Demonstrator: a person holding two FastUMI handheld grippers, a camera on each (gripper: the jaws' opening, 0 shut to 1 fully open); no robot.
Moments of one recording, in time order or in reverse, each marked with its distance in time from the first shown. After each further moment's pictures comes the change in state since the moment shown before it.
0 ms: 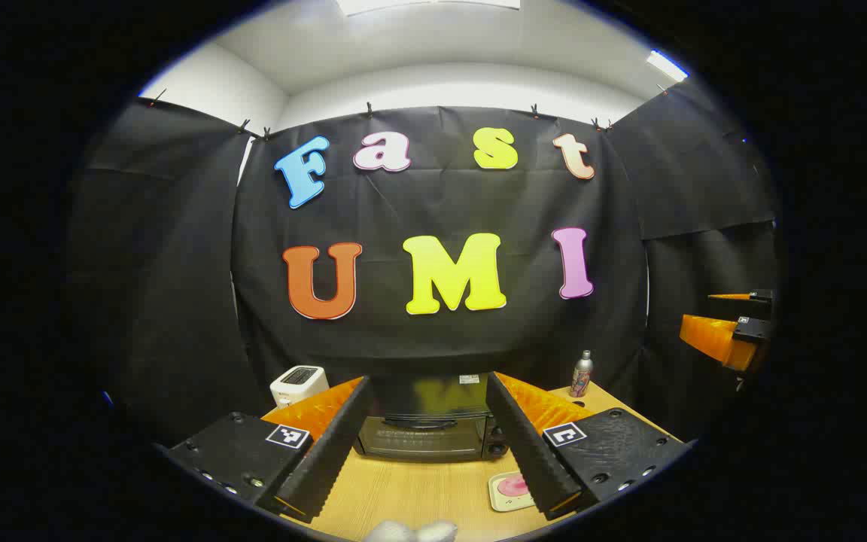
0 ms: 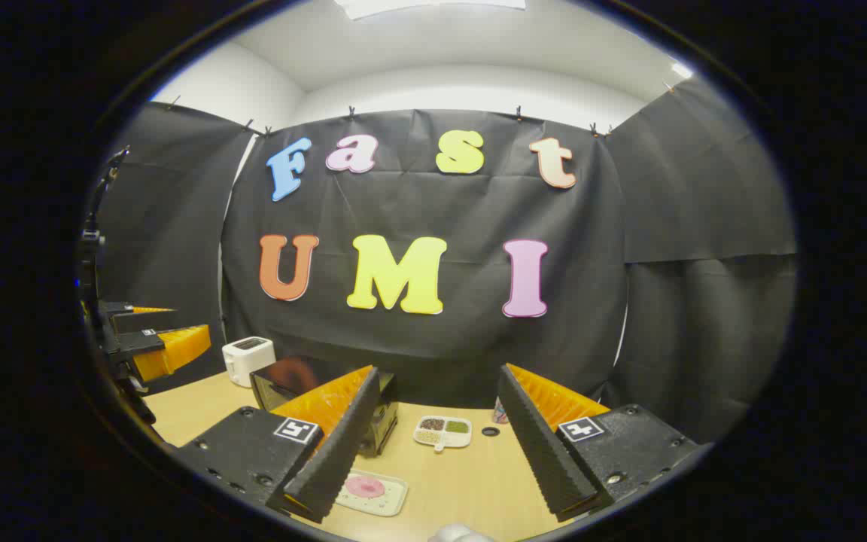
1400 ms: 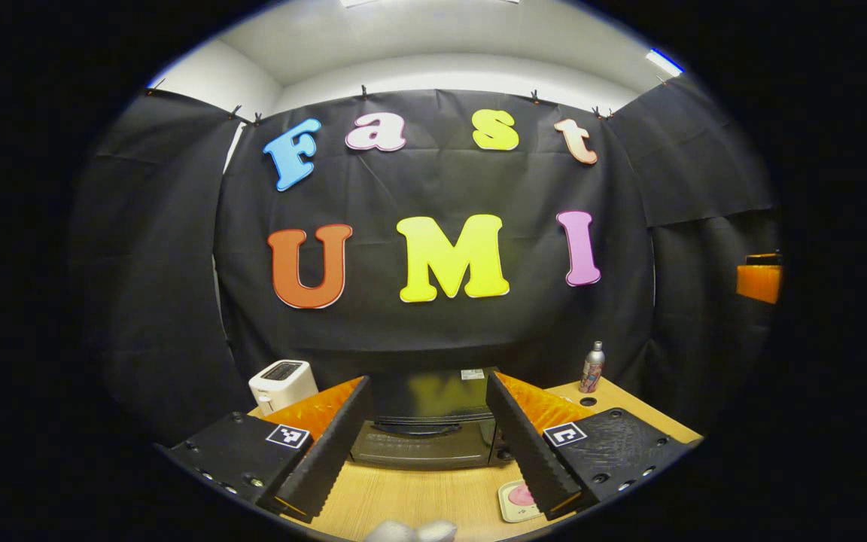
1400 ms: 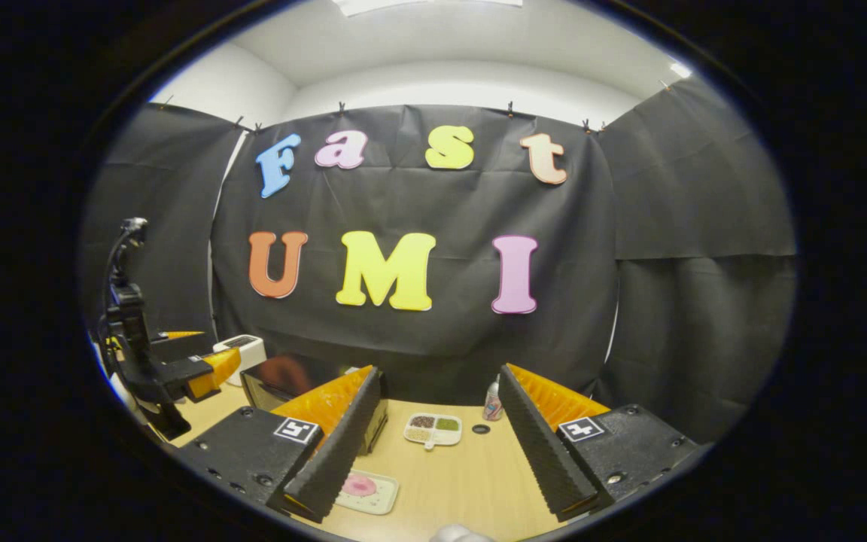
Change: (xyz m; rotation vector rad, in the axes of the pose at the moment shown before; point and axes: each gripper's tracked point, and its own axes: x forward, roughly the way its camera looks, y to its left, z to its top) left arm 0.086 -0.005 -0.055 -0.007 0.023 -0.055; right arm -0.001 -0.024 0.003 -0.001 0.032 -0.053
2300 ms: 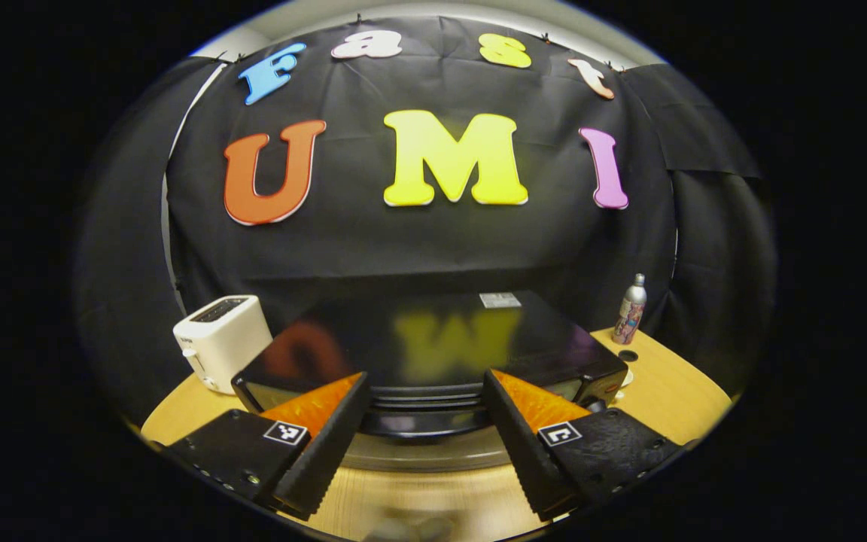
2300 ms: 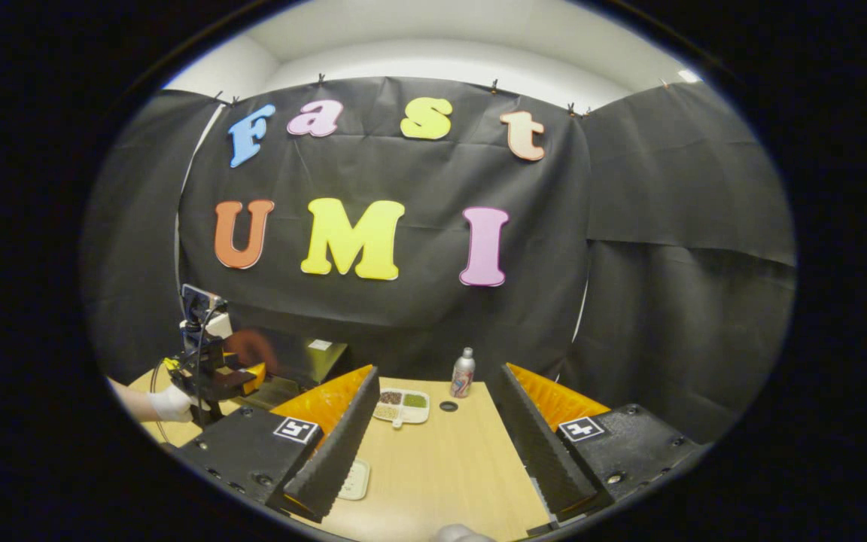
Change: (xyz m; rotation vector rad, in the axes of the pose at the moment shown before) left arm 0.133 0.018 -0.148 -0.003 0.230 -0.053; right arm 0.011 -0.022 -0.021 -0.023 0.114 -0.114
